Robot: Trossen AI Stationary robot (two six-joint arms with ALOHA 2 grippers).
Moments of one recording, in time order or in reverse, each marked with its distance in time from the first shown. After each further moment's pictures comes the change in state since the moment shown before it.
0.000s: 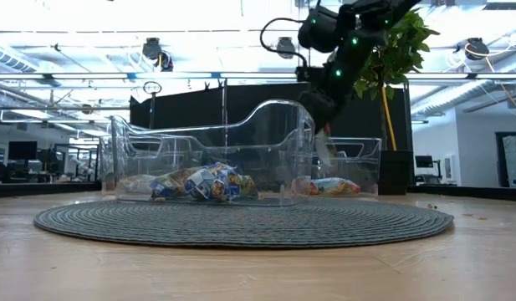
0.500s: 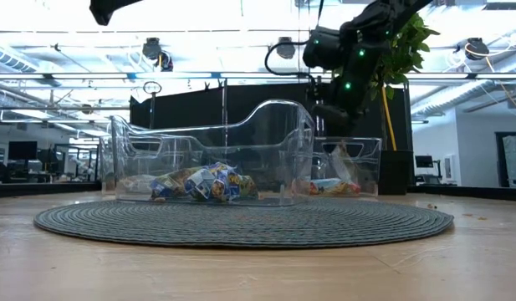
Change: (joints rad) left arm 0.000 -0.129 -0.250 0.159 -0.002 -0.120; right arm -0.049 0.007 -0.057 -0.098 -0.131 0.071
